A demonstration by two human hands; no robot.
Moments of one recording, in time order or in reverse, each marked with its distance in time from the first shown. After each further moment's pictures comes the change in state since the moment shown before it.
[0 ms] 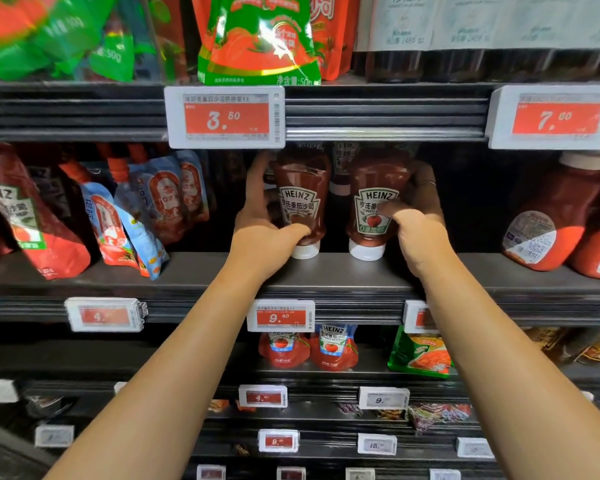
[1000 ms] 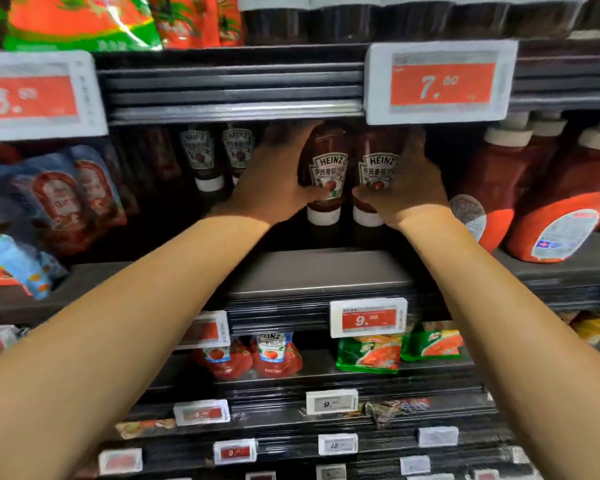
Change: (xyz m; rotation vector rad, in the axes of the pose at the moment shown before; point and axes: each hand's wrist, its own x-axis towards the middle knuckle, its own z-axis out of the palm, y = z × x) left_hand 0.069 0.047 0.111 0.660 -0.219 0.421; right_hand 0.057 -0.026 -0.081 -0.896 0.082 -0.078
